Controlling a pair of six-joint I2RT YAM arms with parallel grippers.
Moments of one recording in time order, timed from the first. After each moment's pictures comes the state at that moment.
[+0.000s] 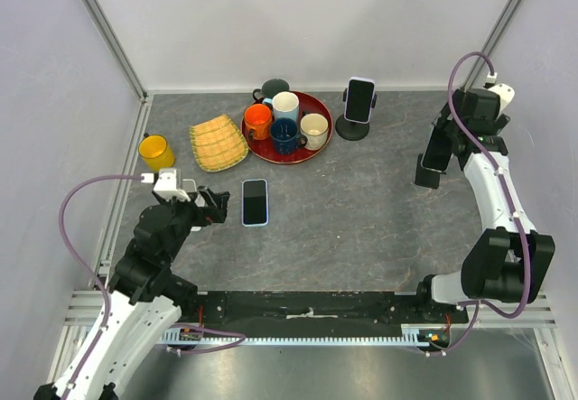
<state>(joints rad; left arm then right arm) -0.43 0.33 0.56 -0.44 -0.20 -0.38 -0.13 1.41 1.20 -0.33 0.35 0.40</state>
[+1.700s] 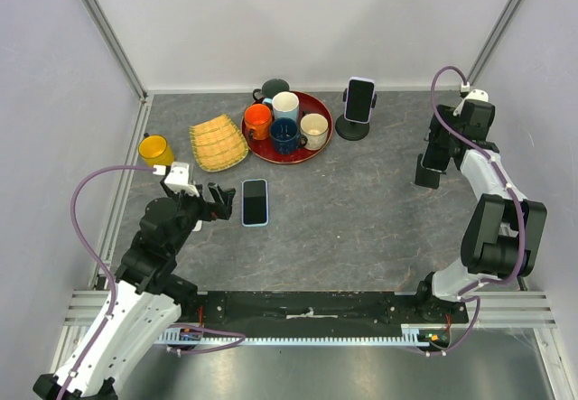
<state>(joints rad) -0.43 0.45 0.55 -0.30 -0.13 -0.25 -0.22 1.57 1.12 -0.11 0.01 0.10</state>
